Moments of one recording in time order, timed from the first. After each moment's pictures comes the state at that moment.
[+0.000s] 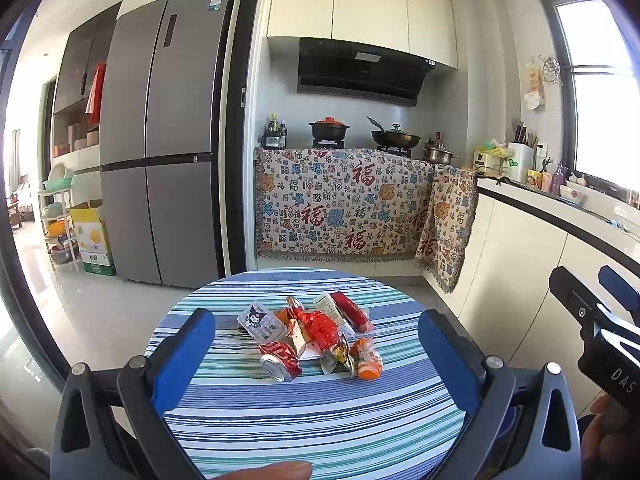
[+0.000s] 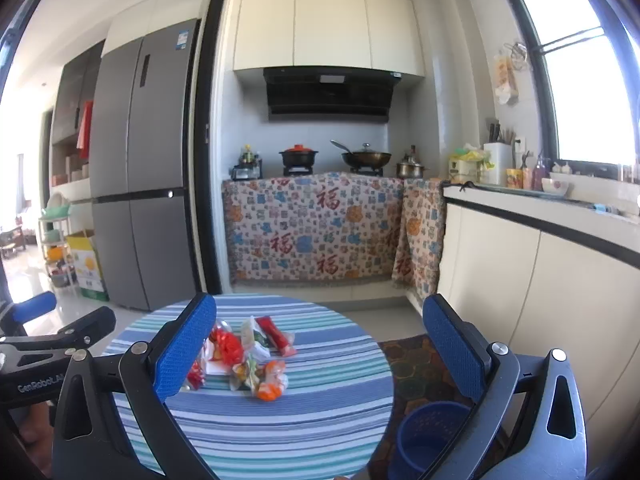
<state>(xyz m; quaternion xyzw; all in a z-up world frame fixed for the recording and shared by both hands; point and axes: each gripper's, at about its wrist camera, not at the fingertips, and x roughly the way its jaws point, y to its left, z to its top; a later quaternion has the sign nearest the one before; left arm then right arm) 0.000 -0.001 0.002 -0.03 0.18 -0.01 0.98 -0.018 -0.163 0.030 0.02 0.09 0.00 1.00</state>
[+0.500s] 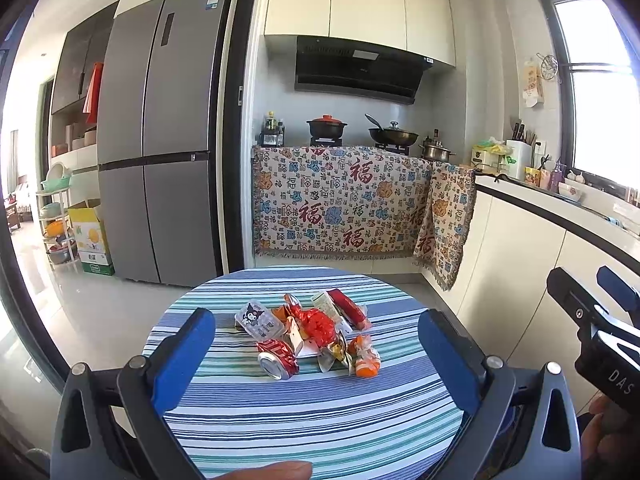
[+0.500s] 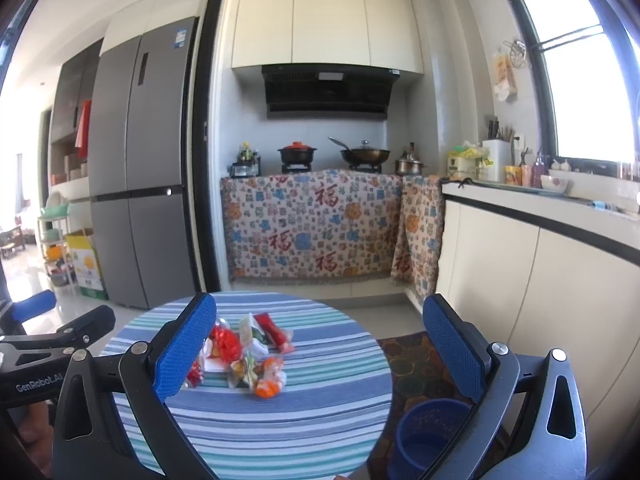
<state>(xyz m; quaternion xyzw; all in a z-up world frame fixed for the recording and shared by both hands) -0.001 -0.003 0.001 -0.03 0.19 -0.01 0.98 -0.019 -0.165 0.026 0.02 0.10 0.00 0.99</state>
